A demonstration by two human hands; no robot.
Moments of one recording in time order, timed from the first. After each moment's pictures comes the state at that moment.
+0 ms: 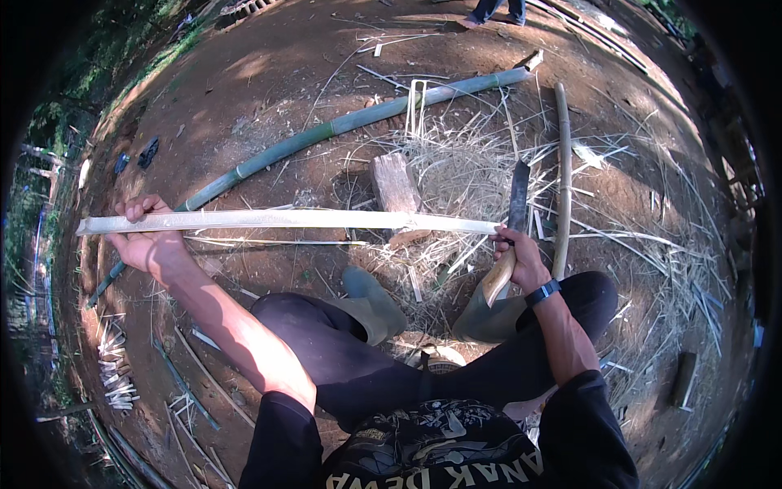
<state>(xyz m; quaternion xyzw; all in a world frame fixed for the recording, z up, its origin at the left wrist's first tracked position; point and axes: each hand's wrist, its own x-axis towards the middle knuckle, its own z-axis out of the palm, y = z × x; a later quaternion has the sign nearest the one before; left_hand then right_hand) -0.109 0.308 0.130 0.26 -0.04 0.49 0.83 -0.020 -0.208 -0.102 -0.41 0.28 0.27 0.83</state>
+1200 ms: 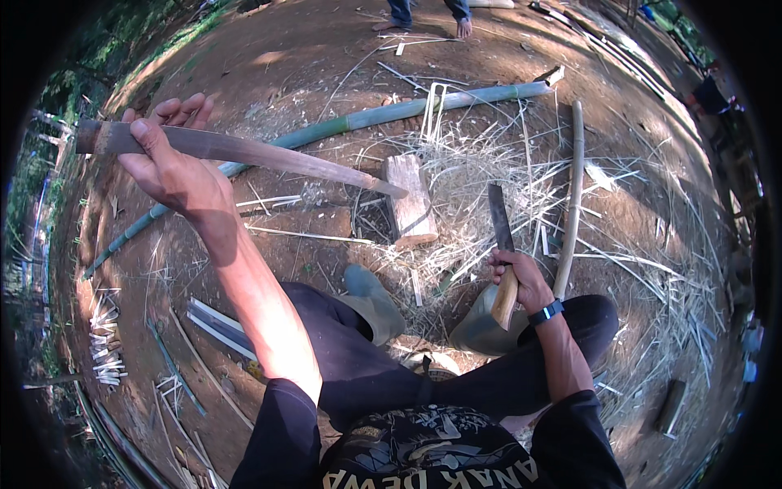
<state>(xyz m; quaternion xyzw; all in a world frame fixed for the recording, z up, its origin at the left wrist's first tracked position) -0.050 0.189 0.161 0.56 0.00 0.61 0.56 -0.028 -0.201 -0.097 -0.48 0.25 0.36 0.76</state>
